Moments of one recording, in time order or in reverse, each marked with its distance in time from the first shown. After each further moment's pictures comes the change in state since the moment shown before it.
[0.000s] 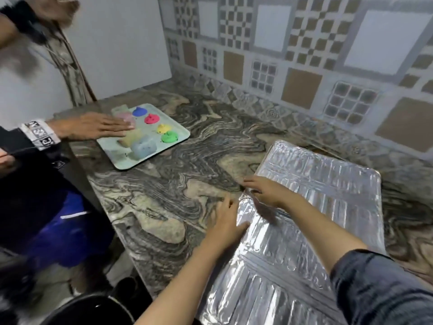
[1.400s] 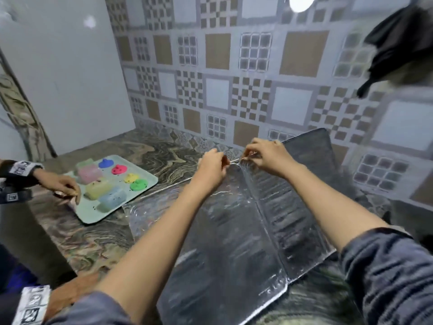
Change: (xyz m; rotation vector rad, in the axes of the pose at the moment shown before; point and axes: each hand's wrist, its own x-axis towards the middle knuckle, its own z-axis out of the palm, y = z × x) left_hand 0.053 0.136 -0.173 0.024 0.354 0.365; right_hand -0.103 -0.035 -0.194 -0.267 0.616 0.143
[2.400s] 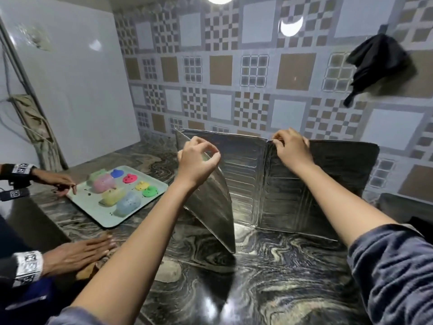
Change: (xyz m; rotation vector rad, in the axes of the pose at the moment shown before) left_hand -0.051 -0.016 -0.088 -0.239 0.262 0.037; right_hand -0.033 -0.022 -0.035 0.178 0.382 0.364
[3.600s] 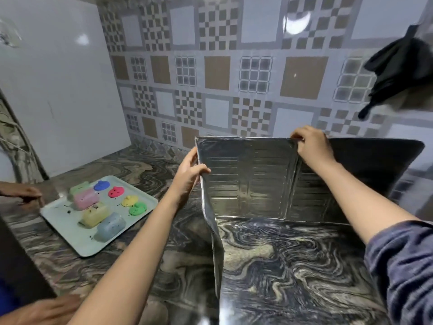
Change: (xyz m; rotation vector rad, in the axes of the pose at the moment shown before) left_hand 0.068 -0.039 0.039 -0.861 -0.258 -0.408; right_hand 0.094 0.059 0.005 -0.081 0.060 -0.049
